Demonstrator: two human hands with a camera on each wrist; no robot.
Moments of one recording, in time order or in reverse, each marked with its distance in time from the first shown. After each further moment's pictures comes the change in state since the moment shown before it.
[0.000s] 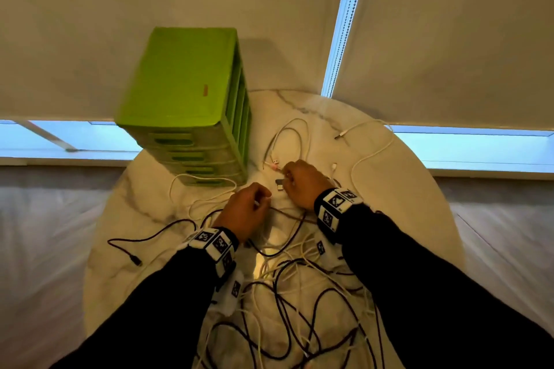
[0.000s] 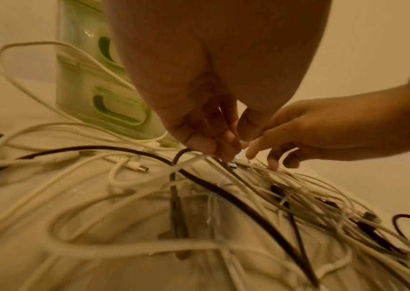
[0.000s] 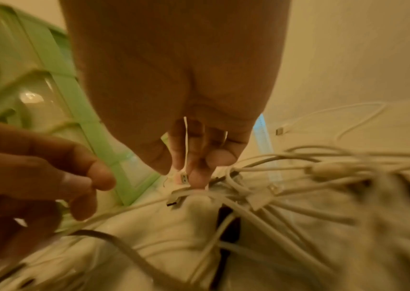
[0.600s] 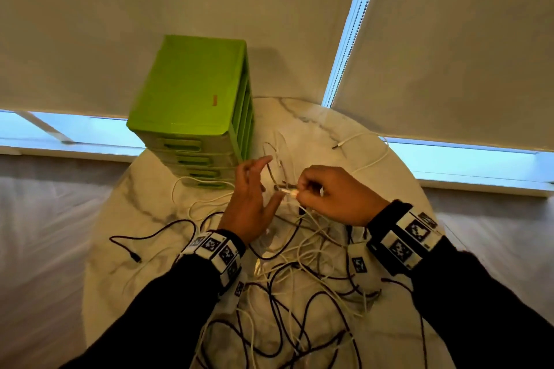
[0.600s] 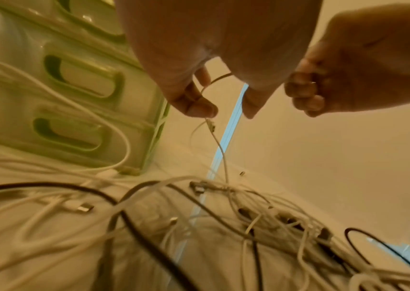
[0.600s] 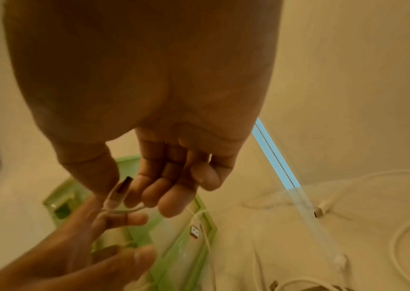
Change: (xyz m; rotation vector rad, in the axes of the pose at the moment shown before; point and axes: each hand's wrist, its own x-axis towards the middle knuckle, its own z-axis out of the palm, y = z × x) left_hand -0.010 0.033 -0.009 -0.010 0.260 0.379; right_hand -0.075 -0.021 -0.094 0.230 -0.066 -0.286
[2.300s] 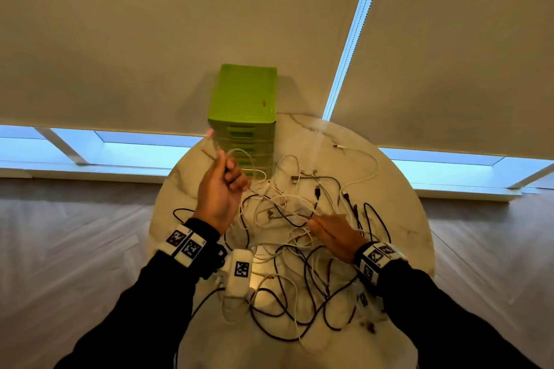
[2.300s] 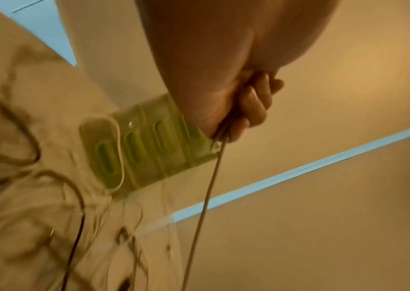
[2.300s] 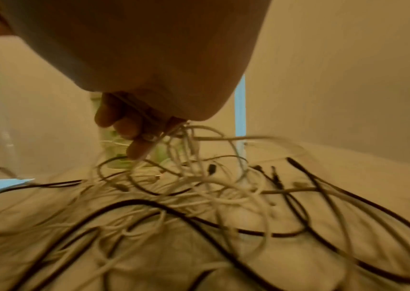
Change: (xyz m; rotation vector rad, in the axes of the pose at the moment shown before) left_hand -0.088 0.045 -0.164 -1.391 0.192 -0.355; right_hand -0.102 -0.014 0.144 -0.239 0.113 0.046
